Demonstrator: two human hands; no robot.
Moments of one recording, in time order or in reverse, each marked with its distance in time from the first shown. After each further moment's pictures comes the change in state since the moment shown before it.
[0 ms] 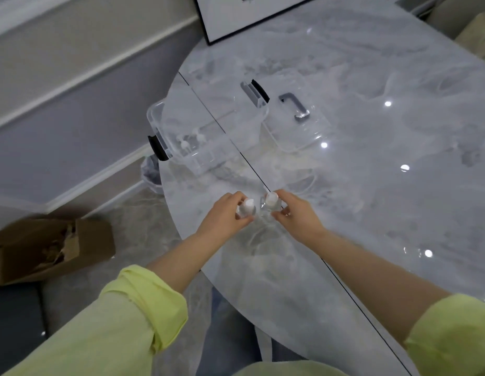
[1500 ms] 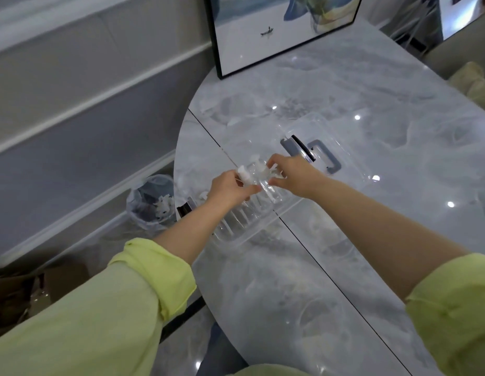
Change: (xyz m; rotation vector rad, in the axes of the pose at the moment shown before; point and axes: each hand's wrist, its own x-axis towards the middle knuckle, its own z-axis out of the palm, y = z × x) left_hand 0.194 -0.035 -0.166 -0.313 -0.080 -0.217; right_hand 0.263 -0.127 -0.043 -0.366 -0.152 0.134
